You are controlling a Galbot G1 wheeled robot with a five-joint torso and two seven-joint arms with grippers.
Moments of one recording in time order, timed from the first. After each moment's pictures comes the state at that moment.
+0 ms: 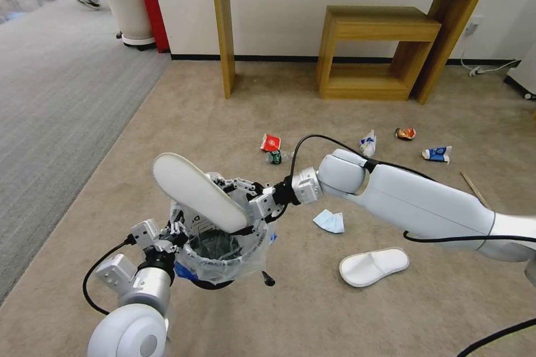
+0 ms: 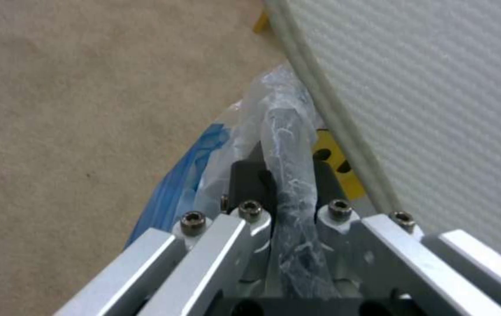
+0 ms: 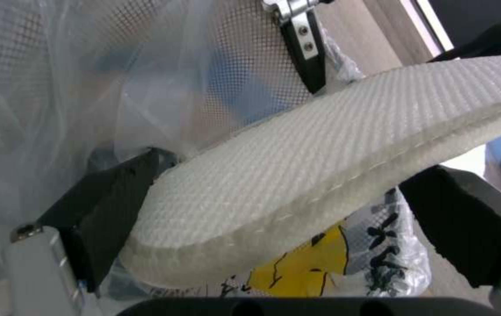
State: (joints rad) left arm 1.56 -1.45 -0.50 -2.34 -0.68 0.39 -0.40; right arm 0.01 0.91 -0.81 1.59 0.24 0.37 -0.74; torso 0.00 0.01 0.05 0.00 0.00
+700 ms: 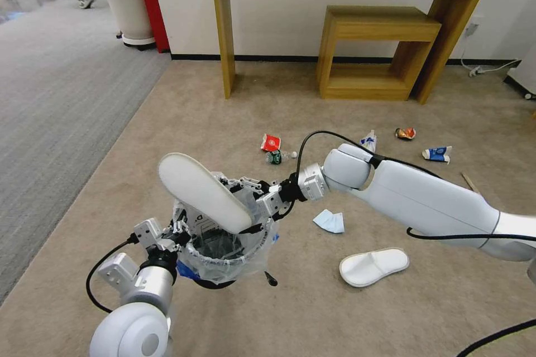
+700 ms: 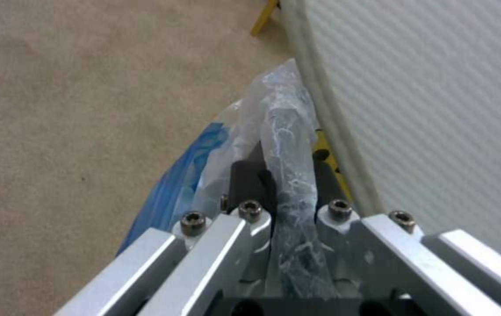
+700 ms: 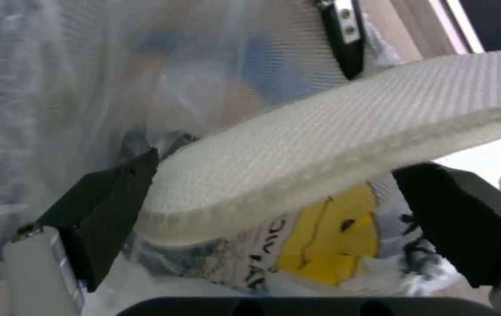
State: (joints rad) left arm 1.54 -1.44 -0.51 -2.33 -0.70 0.39 -0.41; right arm 0.00 0.90 -0.78 1.57 0.23 0.39 -0.83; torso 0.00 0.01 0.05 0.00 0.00
